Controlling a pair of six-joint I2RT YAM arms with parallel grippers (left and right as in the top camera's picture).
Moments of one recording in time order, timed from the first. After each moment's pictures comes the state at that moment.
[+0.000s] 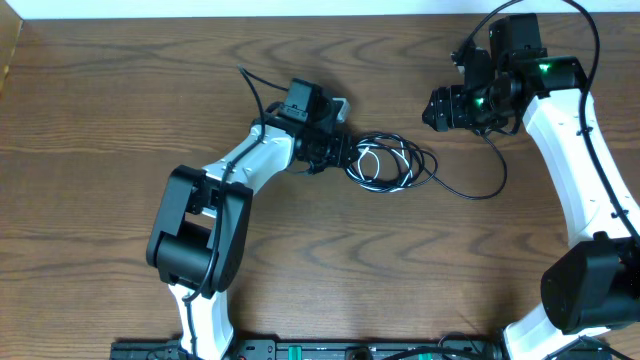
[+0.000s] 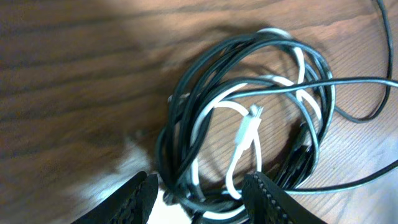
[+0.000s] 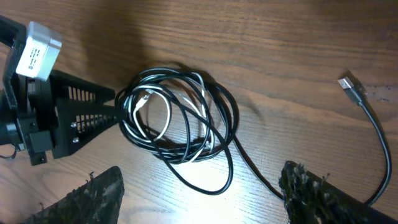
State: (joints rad) left arm -0.38 2.01 1.29 -0.39 0.51 -0.20; right arm 0.12 1.78 1.63 -1.05 -0.31 0.06
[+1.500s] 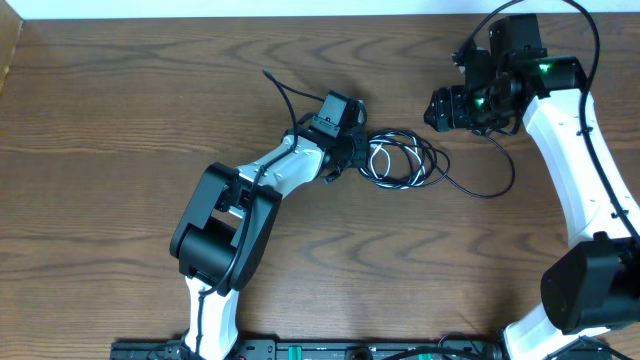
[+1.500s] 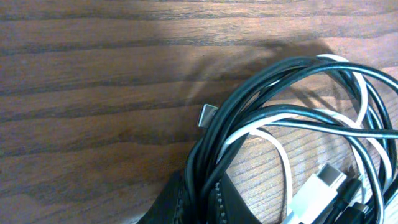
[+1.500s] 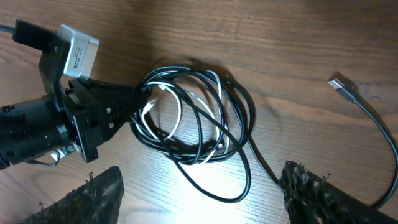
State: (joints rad) left arm -0.50 2.07 1.29 -0.24 0.26 -0.42; right arm 0.12 1.78 1.63 -1.05 -0.29 0.06
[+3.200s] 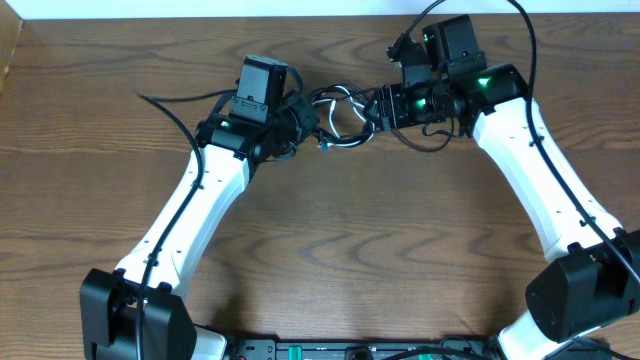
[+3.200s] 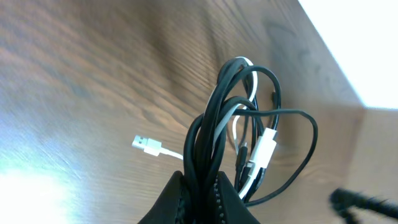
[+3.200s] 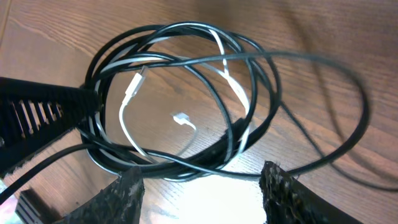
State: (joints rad) left arm -0.32 1.59 1.29 -0.57 0.25 -1.00; right arm 0.34 1.78 1.63 -0.85 -0.42 0.19
